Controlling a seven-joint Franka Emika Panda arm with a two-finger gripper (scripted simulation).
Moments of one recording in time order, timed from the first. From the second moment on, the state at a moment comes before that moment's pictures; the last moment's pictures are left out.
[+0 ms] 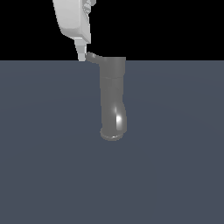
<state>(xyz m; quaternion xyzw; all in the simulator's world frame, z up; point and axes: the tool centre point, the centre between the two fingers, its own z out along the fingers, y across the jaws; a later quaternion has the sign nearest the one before) -0.066 0.079 0.297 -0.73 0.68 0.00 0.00</state>
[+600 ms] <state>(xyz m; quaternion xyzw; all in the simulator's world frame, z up) -0.092 0.067 0.297 -0.74 0.67 0.00 0.00</state>
